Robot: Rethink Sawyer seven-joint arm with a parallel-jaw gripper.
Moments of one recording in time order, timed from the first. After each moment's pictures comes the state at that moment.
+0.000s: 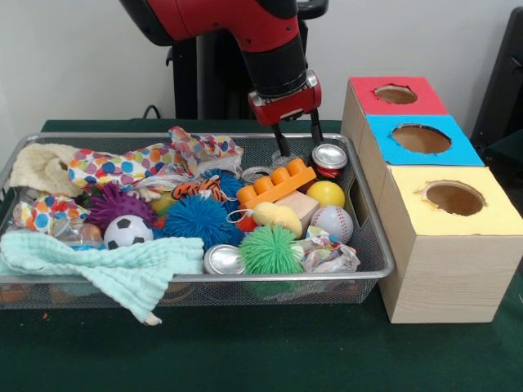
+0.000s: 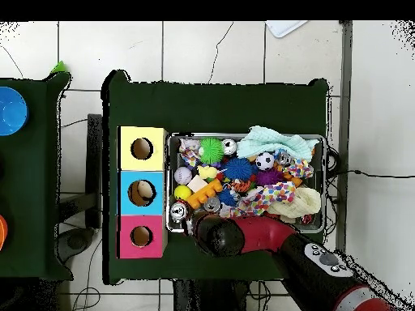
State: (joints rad) arm -0.71 -0.54 0.47 2.06 -0.45 0.28 1.57
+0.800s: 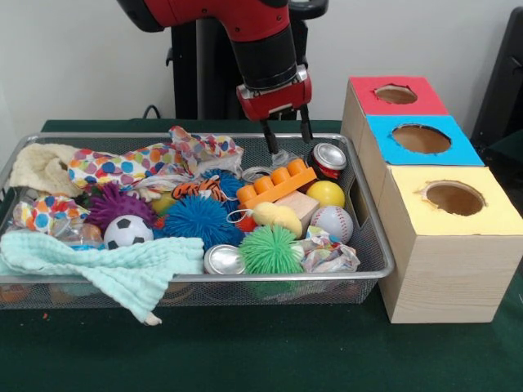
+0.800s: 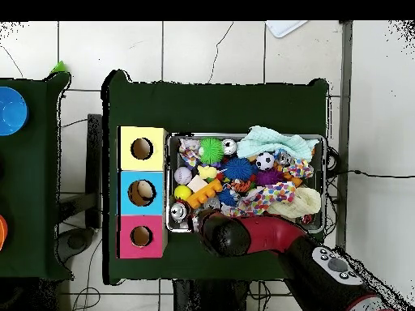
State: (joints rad) arm -0.72 -0.60 0.47 2.07 -0.45 0.29 1.57
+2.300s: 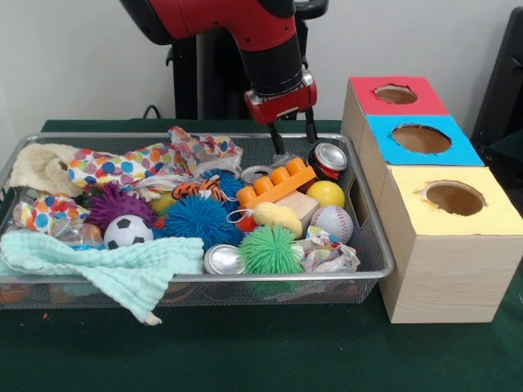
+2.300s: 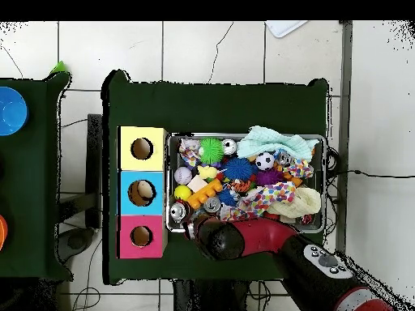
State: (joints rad) arm -0.70 -0.55 0.46 2.07 -0.50 0.29 1.57
